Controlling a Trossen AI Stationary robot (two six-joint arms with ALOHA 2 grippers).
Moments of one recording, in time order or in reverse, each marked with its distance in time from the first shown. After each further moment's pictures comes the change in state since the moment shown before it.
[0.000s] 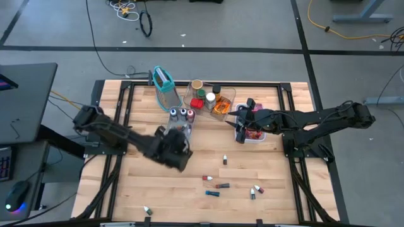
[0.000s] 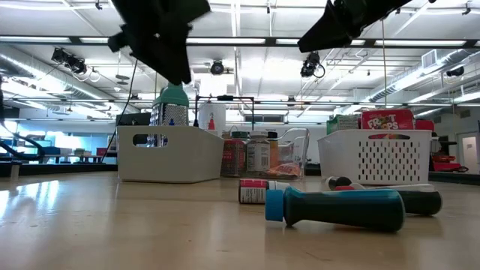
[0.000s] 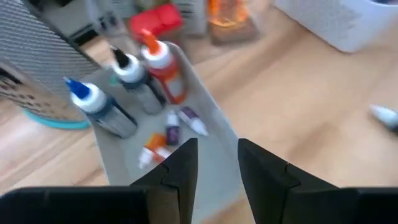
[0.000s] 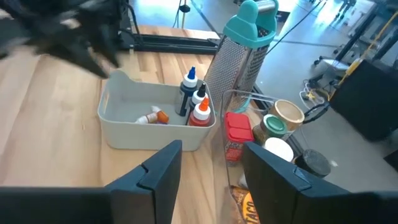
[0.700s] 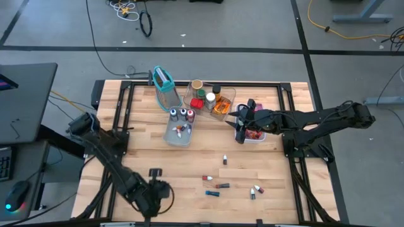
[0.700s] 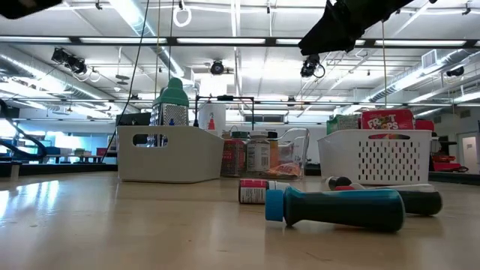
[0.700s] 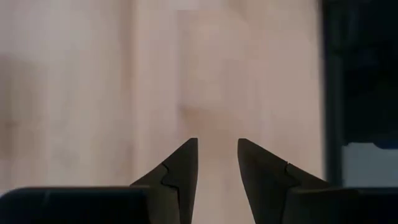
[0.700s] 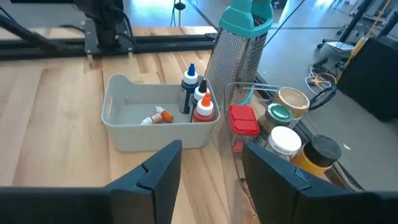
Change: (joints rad) left arm -0.466 0.033 0.000 0.119 0.521 0.359; right arm 0.000 0.000 0.000 -0.016 0.002 0.106
